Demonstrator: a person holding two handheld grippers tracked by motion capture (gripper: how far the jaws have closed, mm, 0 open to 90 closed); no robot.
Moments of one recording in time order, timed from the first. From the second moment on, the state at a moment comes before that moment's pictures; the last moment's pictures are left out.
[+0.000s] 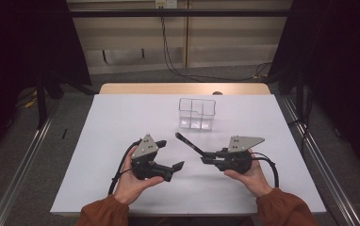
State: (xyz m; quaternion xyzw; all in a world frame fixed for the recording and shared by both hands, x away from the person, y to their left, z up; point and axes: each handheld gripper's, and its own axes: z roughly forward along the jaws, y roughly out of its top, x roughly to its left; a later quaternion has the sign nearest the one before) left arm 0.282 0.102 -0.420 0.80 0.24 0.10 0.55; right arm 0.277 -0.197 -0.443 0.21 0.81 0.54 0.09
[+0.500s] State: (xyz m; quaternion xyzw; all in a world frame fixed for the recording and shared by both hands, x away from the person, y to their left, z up) left arm 0.289 0.074 -0.418 0.79 0.22 0.10 0.57; right arm 0.276 -0.194 -0.443 0.21 0.81 0.54 0.09
